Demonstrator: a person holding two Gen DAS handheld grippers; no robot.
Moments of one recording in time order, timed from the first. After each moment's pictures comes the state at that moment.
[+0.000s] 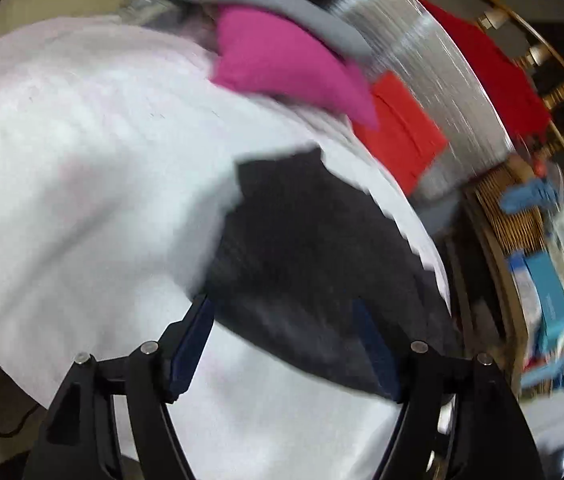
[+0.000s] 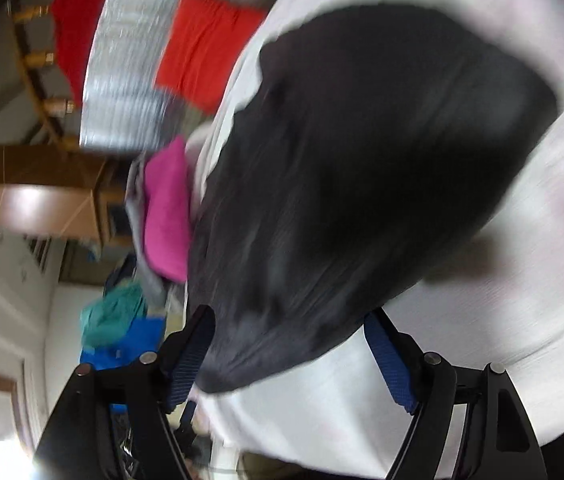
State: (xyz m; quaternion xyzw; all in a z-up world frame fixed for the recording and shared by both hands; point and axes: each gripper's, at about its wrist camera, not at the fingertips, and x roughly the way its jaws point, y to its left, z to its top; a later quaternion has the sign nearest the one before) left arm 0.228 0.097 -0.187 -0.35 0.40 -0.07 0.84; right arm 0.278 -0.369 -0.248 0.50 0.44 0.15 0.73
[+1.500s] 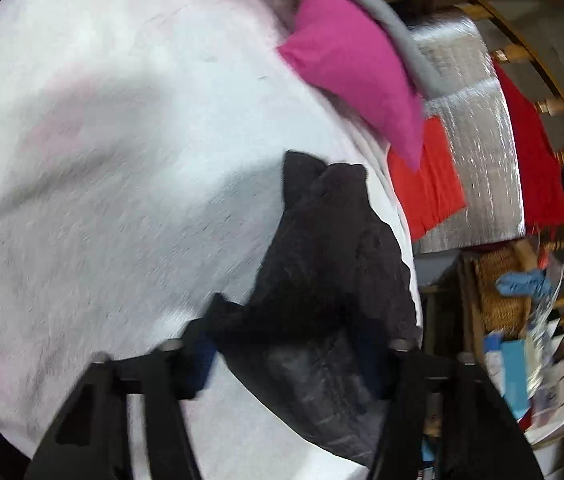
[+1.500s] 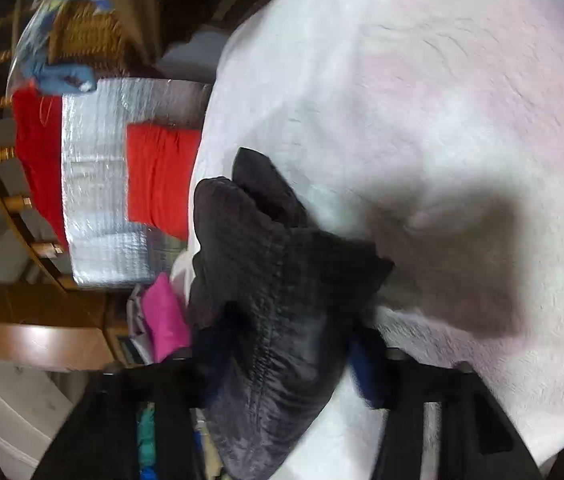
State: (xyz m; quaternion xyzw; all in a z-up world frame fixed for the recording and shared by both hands) left arm 0.265 0.135 -0.237 -0.49 0.38 -0.02 0.78; right arm 0.262 -0.462 -0.263 0.61 0.30 -0.03 0.73
